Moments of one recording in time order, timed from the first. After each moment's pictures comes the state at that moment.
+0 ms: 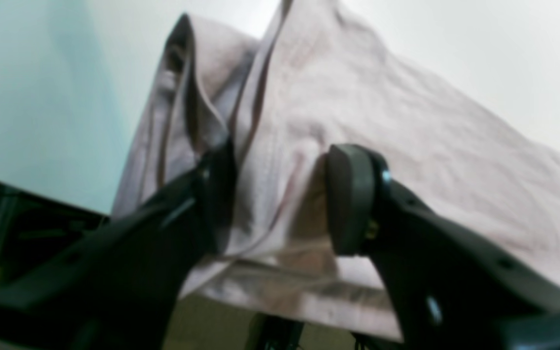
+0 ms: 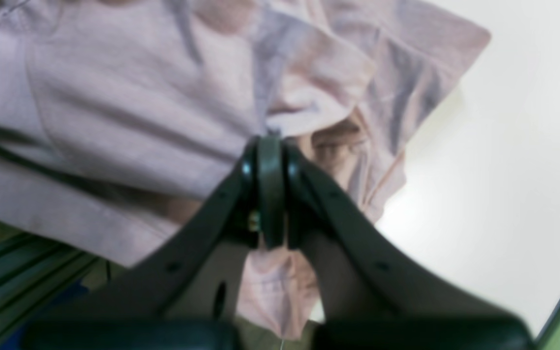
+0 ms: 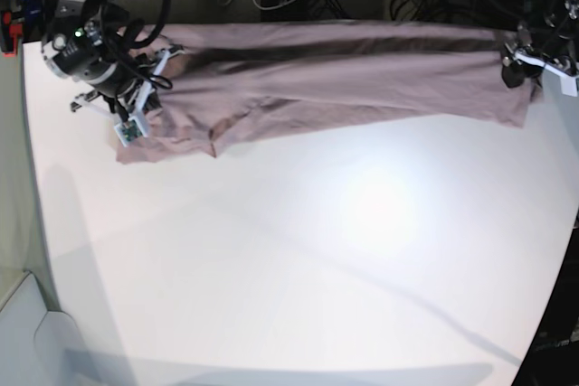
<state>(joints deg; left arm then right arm) 12.1 -8.7 -57.6 79.9 -30.5 -40.1 53.1 -17.5 0.8 18.8 114.7 7.2 39.9 -62.9</state>
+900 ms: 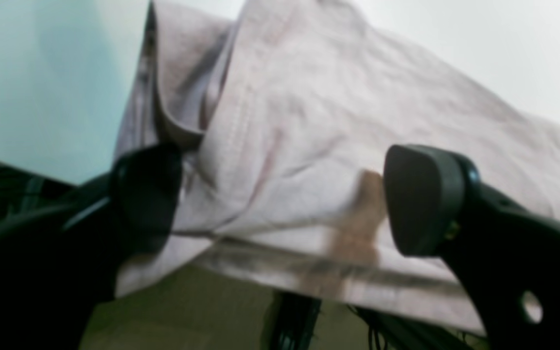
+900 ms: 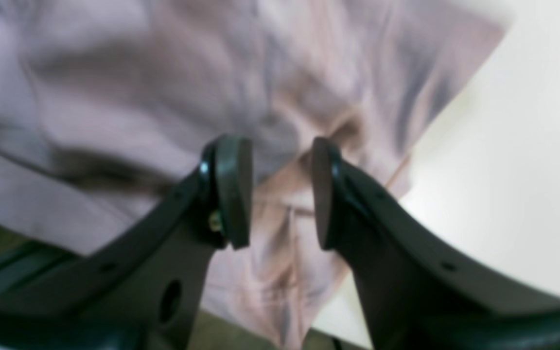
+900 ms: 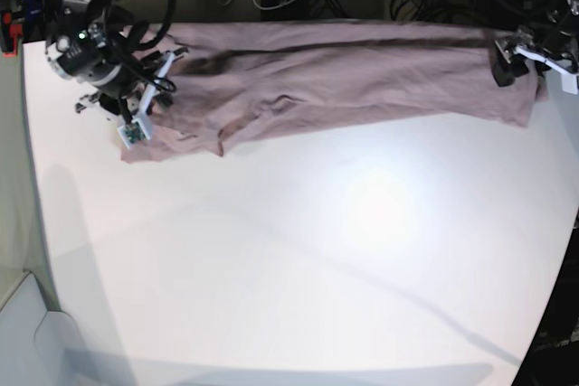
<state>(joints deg) 13.6 -8.9 -57.7 82.5 -29.8 -40.5 53.9 -16.9 -0.3 18.7 114.4 7.2 39.9 -62.5</state>
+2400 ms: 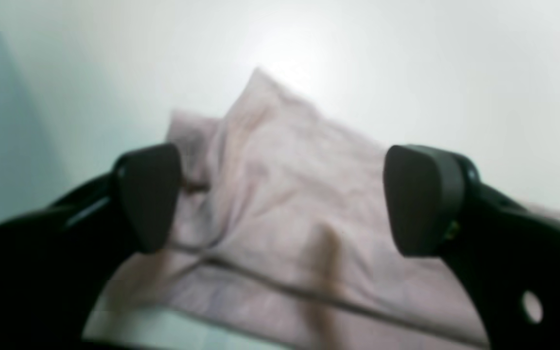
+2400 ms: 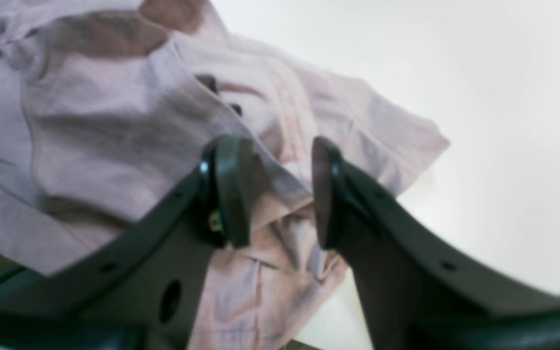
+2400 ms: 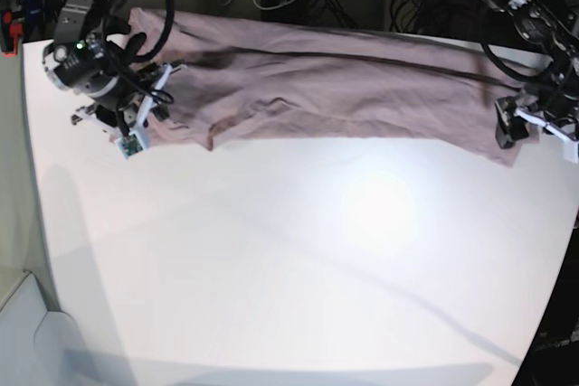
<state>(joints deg) -0.5 -6.2 -54.9 93.6 -21.8 -39.8 62.4 -14.2 -0.3 18.8 114.2 6.6 39.9 -63.1</state>
